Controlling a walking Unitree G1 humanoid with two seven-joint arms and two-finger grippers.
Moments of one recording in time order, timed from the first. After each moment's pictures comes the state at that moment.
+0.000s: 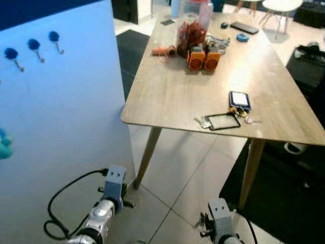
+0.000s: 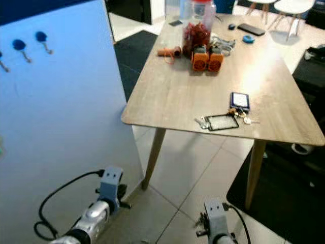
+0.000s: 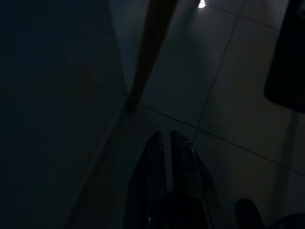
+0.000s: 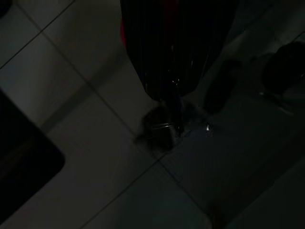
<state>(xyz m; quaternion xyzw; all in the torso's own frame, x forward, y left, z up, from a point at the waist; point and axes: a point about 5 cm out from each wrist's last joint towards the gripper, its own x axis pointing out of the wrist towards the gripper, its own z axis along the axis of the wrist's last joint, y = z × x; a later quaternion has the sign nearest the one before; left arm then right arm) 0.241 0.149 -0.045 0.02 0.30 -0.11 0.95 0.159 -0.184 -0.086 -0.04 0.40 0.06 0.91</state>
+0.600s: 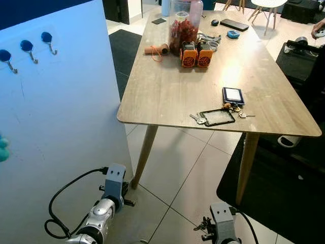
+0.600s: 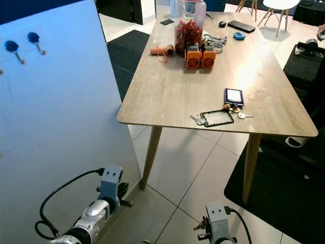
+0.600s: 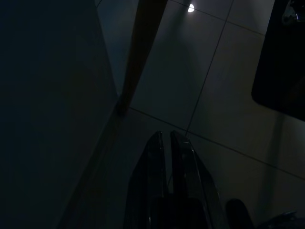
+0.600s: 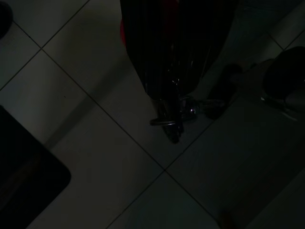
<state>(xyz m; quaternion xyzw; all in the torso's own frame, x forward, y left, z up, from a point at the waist) 0.241 0.149 -0.043 0.00 0.29 -0.11 0.95 0.154 -0.186 -0.089 -0.04 0.41 0.06 0.91</state>
